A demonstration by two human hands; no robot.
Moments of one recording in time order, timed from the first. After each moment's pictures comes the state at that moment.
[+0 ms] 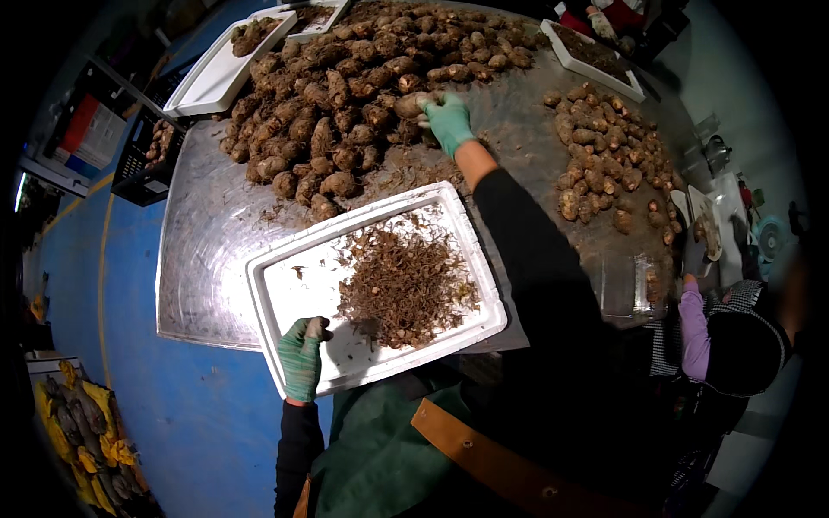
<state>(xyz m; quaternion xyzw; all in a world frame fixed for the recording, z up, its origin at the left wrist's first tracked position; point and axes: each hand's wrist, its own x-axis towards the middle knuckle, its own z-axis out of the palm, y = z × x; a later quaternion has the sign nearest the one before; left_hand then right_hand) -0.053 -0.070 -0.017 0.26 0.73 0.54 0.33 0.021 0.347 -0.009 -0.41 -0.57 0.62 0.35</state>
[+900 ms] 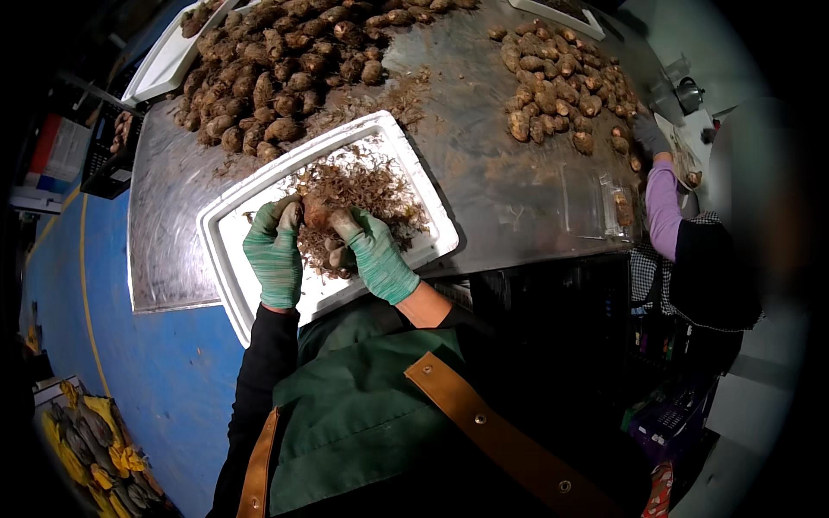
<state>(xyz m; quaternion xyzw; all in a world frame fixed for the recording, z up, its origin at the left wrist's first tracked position) 0.000 -0.003 0.023 0.36 0.63 0.64 0.25 0.129 0.045 -0.006 -0.32 -0.32 0.84 0.31</state>
